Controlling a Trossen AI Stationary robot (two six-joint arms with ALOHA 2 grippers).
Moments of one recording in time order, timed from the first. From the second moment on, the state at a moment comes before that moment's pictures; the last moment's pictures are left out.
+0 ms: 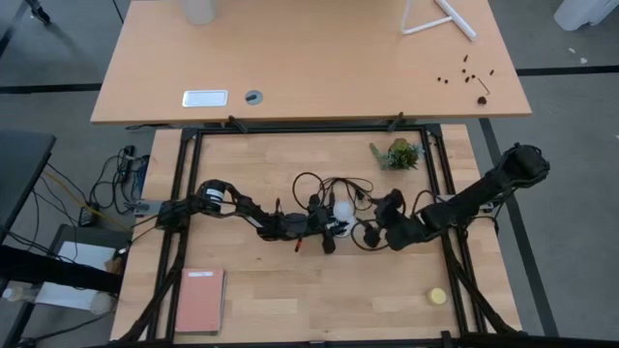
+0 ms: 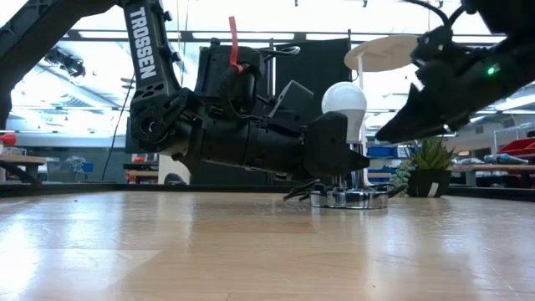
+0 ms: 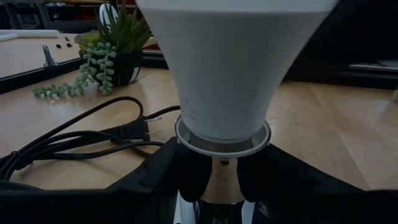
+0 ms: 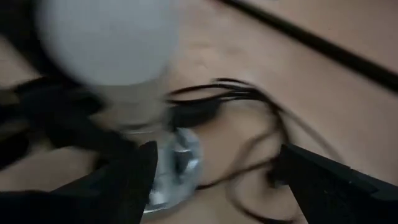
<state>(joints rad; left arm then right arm) -0.12 2.32 1.02 1.19 -0.39 -0.08 0.43 1.29 0.43 0.06 0.87 0.63</state>
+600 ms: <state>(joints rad) -0.12 2.32 1.02 1.19 -0.40 -0.09 0.30 1.42 0.43 0.40 0.74 0.37</state>
